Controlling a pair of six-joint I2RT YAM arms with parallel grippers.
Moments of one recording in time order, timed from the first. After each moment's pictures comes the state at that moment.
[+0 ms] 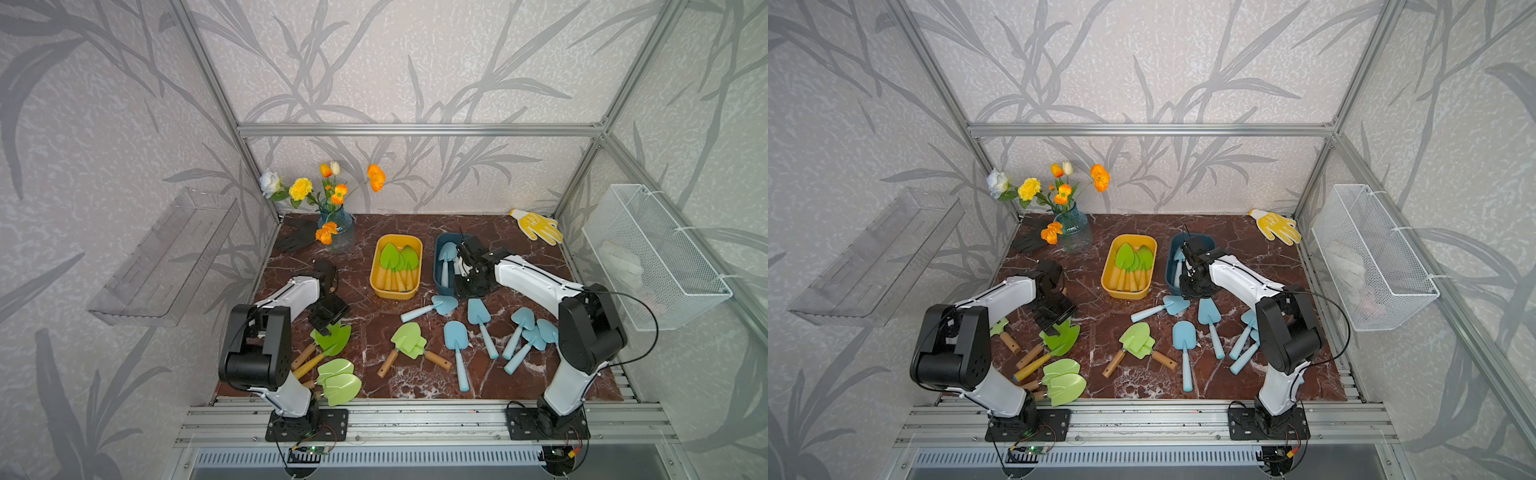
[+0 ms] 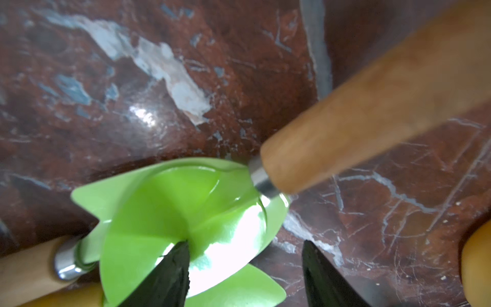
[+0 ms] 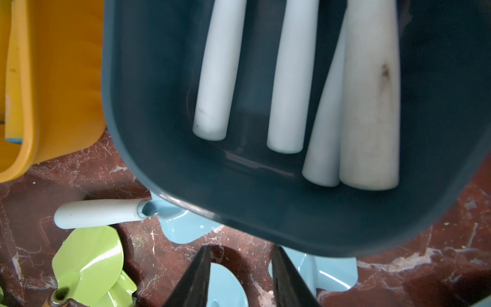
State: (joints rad) left arm -0.06 1.60 0.94 -0.85 0.08 -0.92; right arm 0.46 1.78 1.31 -0.81 -0.08 0.36
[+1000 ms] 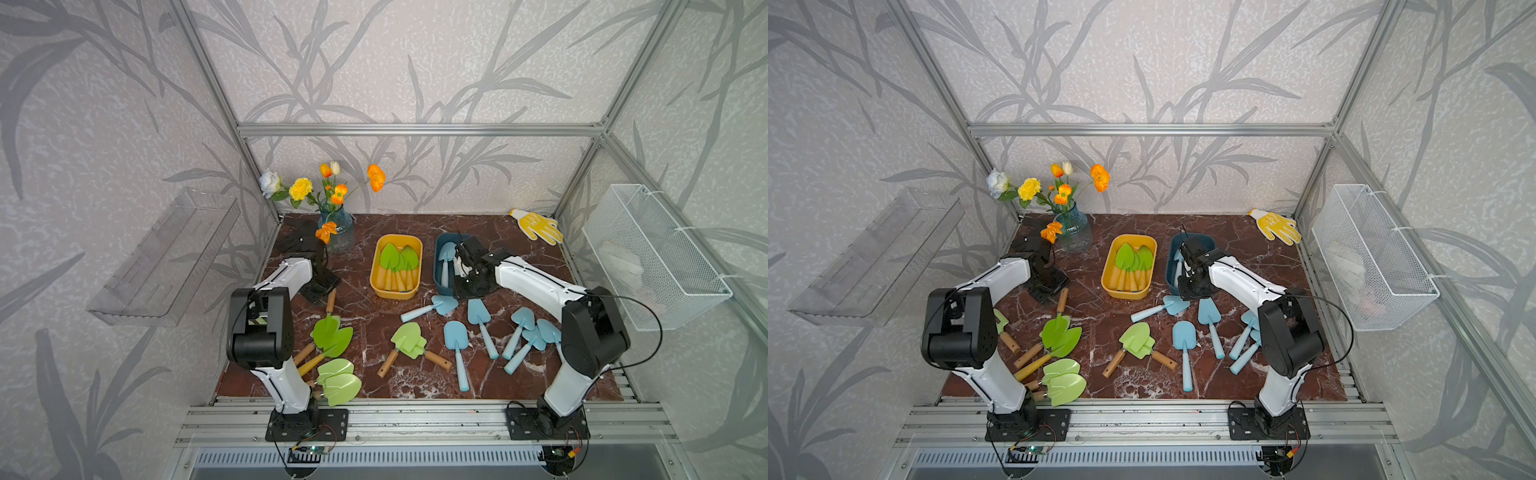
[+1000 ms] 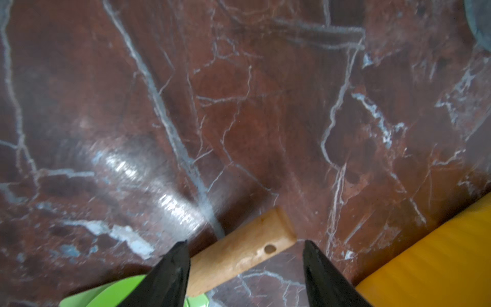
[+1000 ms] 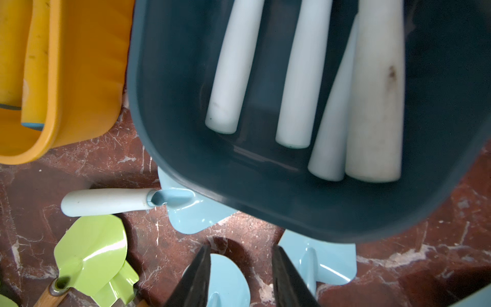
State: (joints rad) left arm 0.04 1.78 1.17 -0.70 0.04 -0.89; right arm 0.48 1.74 1.29 -0.82 -0.06 0.34
